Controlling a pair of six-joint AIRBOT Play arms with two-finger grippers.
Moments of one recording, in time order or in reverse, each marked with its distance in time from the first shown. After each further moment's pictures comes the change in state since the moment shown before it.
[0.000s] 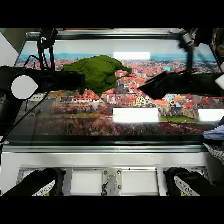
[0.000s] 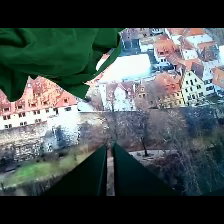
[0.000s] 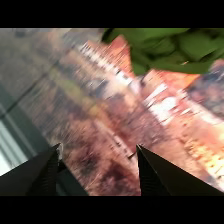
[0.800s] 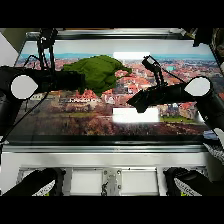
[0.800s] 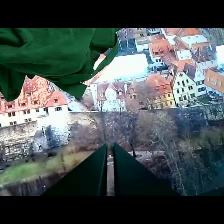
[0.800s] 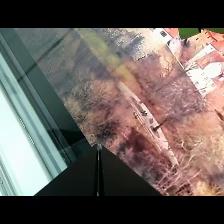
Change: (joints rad) left arm 0.000 0.000 0.000 -0.009 0.004 -0.001; right arm 0.126 -0.051 -0.057 -0.027 -0.002 0.005
